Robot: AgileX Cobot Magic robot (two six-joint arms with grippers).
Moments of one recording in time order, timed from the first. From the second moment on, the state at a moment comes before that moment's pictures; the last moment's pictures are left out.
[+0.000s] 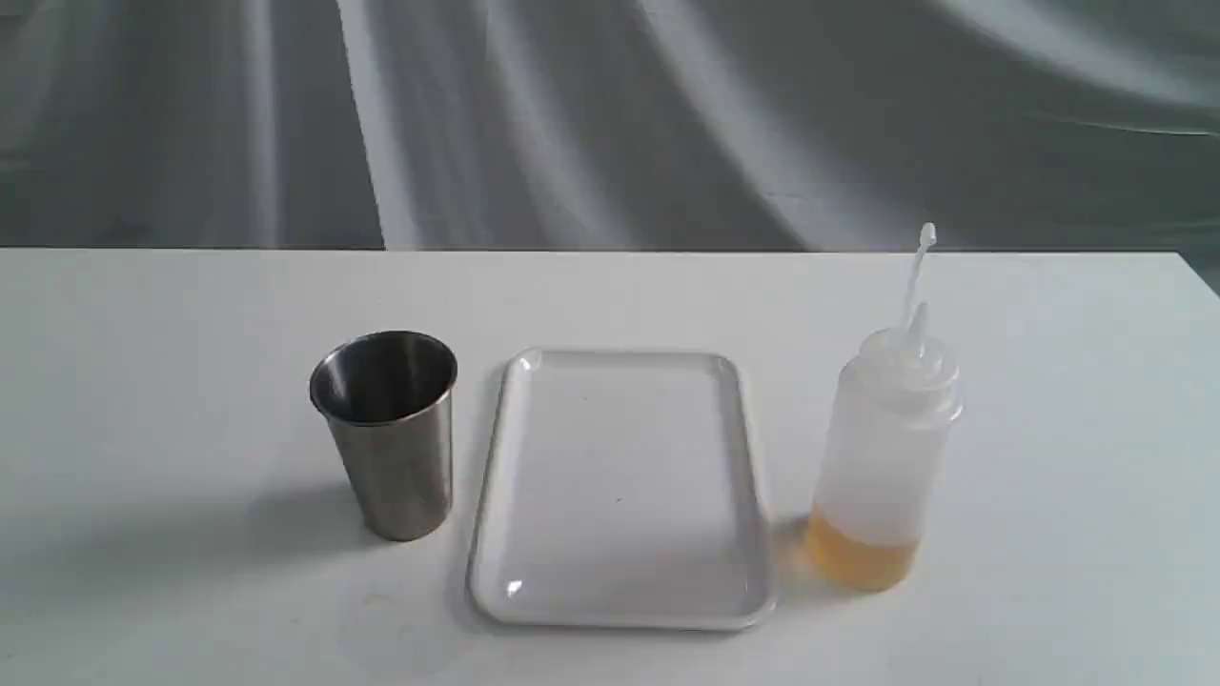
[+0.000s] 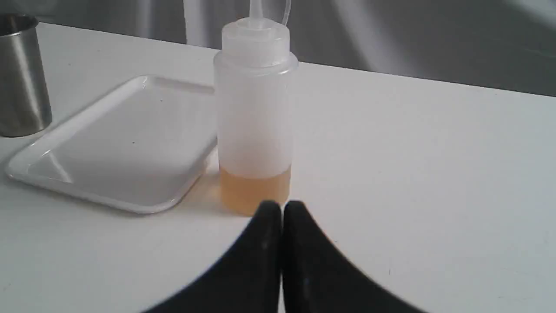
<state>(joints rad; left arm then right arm) -0.06 0.00 0.00 0.03 0.27 0.04 0.10 0.01 0.00 -0.04 0.32 -0.02</state>
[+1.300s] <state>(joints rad) -0.06 0.00 0.00 0.03 0.27 0.04 0.33 0.85 -0.53 -0.08 0.32 0.03</state>
